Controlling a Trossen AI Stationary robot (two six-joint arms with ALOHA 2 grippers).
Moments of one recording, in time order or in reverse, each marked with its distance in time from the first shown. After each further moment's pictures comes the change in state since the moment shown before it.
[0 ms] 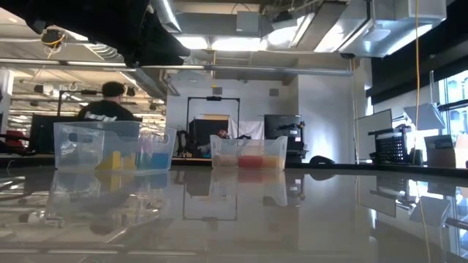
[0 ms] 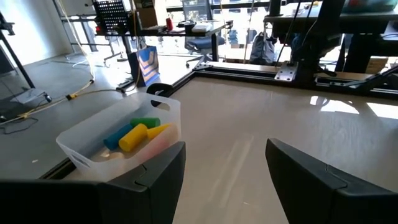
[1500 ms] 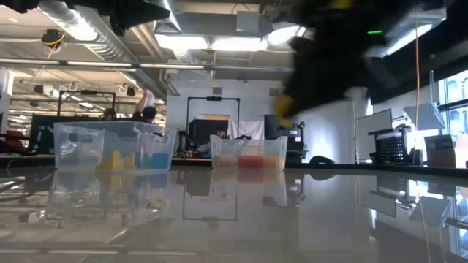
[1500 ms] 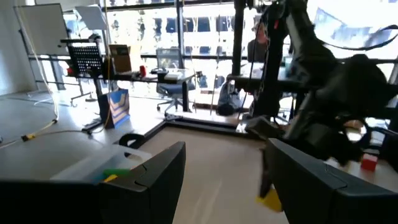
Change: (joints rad) left arm -0.128 -0.224 0.000 0.024 0.003 0.086; right arm -0.722 0.000 0.062 0.612 0.645 -0.760
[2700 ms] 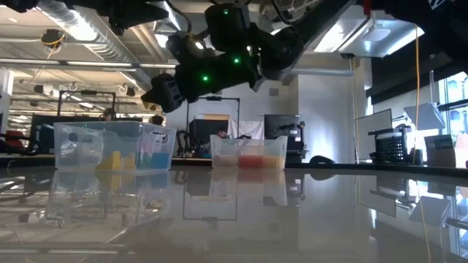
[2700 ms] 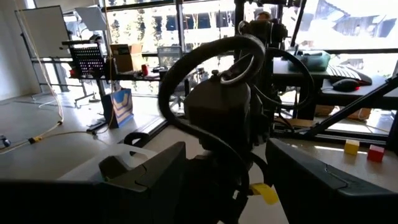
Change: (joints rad) left arm 0.008 -0.019 0.000 -0.032 0.000 0.025; right arm -0.405 0.574 0.499 0.795 -0.313 -0.237
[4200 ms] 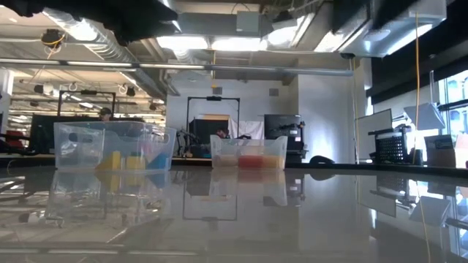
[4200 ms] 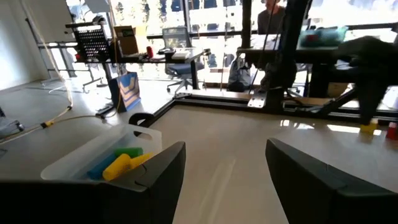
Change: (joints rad) left arm 0.028 0.095 0.000 -0.007 0.000 -0.035; right arm 0.645 -0.506 0.010 -1.613 0.173 0.569
